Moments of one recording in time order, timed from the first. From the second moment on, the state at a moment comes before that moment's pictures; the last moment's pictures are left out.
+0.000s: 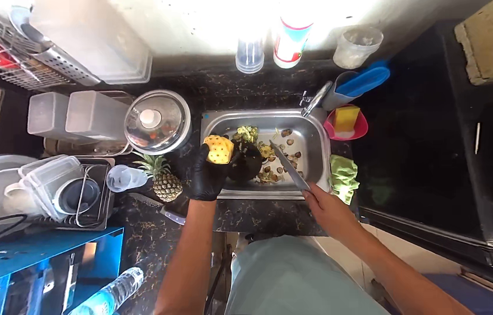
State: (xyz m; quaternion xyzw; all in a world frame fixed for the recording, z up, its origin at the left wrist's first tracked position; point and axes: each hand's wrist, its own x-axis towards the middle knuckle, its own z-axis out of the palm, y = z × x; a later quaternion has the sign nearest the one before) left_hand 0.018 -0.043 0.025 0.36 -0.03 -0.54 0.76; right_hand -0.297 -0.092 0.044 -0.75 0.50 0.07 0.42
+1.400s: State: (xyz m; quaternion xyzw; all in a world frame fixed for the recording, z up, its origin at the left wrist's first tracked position) left_hand -0.069 -0.052 0.075 0.50 -0.08 -0.38 0.78; right_hand -0.264 -0.062 0.093 -0.88 0.41 -0.08 0.22
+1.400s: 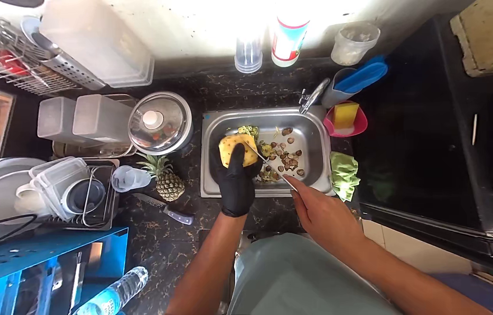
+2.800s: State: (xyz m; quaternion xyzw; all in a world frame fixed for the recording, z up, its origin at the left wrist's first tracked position) left_hand -0.035 -0.044 0.055 0.32 -0.13 -0.52 0.78; right_hand -0.277 -0.061 0.119 -0.79 0.38 -0.01 0.48
